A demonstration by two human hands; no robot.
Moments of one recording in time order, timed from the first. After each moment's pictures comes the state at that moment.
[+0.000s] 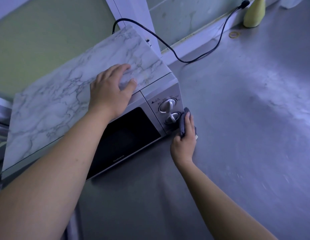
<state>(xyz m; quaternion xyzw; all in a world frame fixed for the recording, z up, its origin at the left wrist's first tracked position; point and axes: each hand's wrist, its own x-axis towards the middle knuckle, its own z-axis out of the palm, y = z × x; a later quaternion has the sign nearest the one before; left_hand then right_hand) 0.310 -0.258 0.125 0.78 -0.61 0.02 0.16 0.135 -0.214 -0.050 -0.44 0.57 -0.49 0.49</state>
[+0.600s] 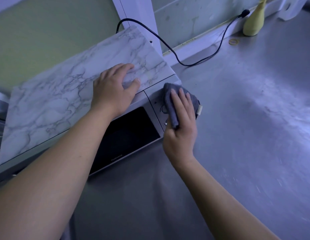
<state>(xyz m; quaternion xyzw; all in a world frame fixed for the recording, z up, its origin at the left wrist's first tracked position) 0.311 -0.256 0.123 0.78 -0.60 0.01 0.18 0.132 -0.216 0.030 -0.58 0.41 -0.62 0.32</state>
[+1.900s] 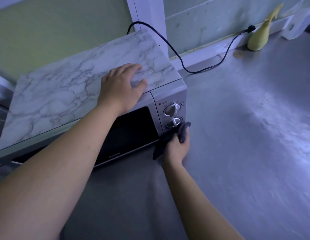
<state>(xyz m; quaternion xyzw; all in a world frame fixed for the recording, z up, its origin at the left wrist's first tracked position) 0.311 -0.258 0.121 0.78 -0.60 0.02 0.17 0.160 -0.211 -0.031 -0.12 0.59 -0.52 0.60</state>
